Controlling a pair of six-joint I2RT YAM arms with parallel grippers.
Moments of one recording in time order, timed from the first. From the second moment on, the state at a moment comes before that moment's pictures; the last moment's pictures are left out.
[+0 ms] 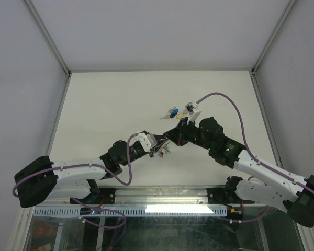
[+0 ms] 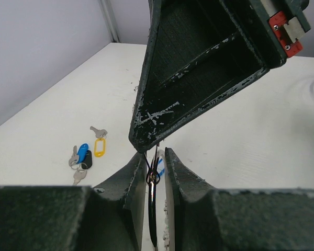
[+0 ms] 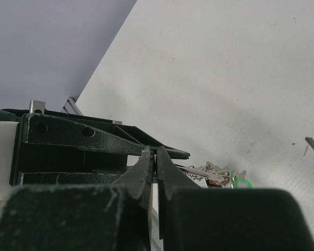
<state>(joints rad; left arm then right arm) -1.05 1.15 0.36 0.90 0.01 0.16 0.88 0.93 0.71 -0.04 -0.09 0.62</state>
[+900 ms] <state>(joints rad) -1.06 1.15 0.37 0.86 -0.06 0.15 0.88 0.91 0.68 -0.03 -0.09 0.60</state>
